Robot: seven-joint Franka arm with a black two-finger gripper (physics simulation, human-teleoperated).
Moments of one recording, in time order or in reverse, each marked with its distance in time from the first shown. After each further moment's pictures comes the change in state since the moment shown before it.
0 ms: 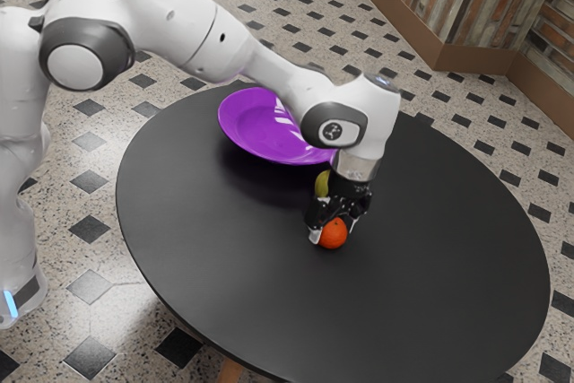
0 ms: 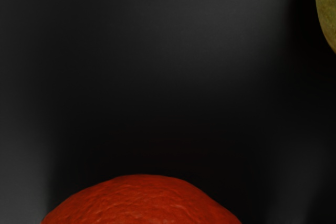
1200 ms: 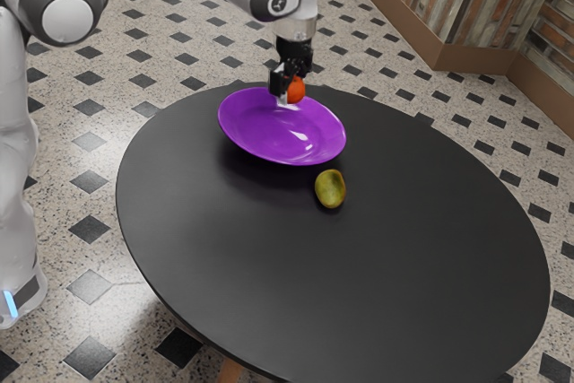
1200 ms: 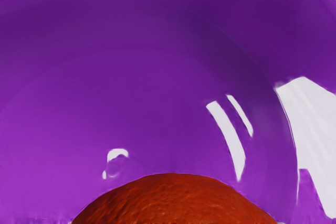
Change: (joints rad) arm 0.229 -0.205 0.259 0.000 0.134 -0.026 0.031
